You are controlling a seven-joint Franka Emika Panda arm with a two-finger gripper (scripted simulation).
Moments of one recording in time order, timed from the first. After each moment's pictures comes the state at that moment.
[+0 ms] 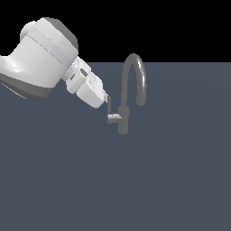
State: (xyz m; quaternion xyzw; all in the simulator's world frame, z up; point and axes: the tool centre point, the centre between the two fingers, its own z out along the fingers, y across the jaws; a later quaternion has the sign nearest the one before) arm 0.022 0.029 0.158 0.67 -0.63 0.33 0.21
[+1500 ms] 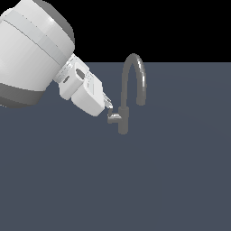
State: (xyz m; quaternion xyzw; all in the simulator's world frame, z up) arm -0.038 0.024 0.164 0.68 -0.63 0.33 0.20
